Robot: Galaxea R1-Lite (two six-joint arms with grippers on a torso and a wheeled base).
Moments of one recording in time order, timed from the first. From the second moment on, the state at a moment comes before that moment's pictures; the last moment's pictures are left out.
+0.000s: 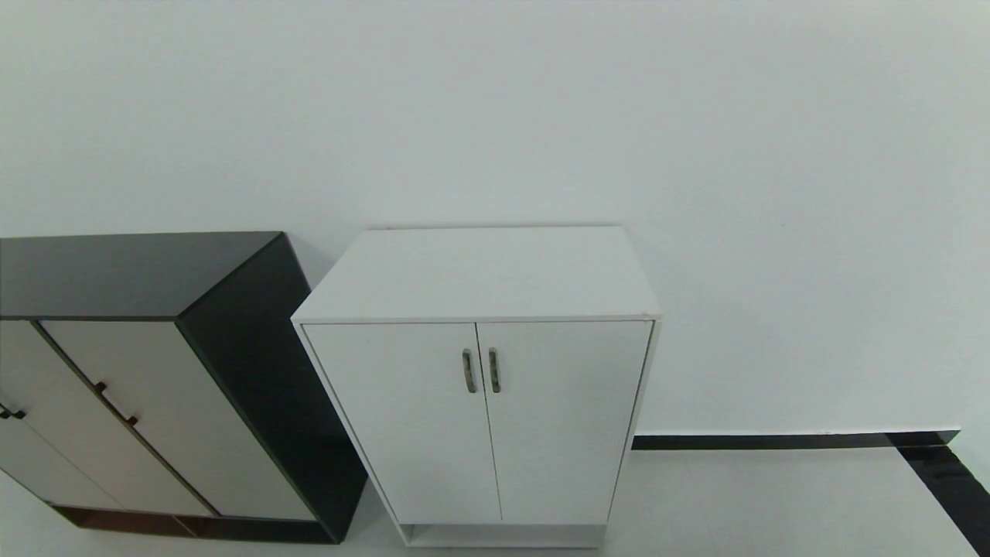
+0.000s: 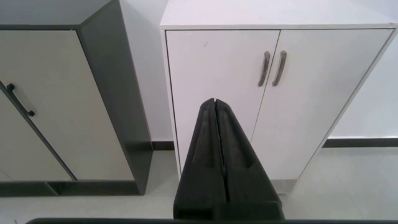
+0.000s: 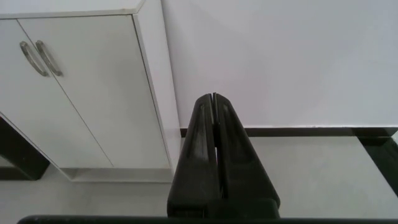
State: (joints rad) left arm 0.00 0.00 0.00 0.00 0.02 0.00; right arm 0.00 0.02 0.00 0.00 0.02 -0.01
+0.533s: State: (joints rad) left arm 0.00 0.00 0.00 0.00 0.02 0.00; right arm 0.00 0.00 0.00 0.00 0.01 0.00
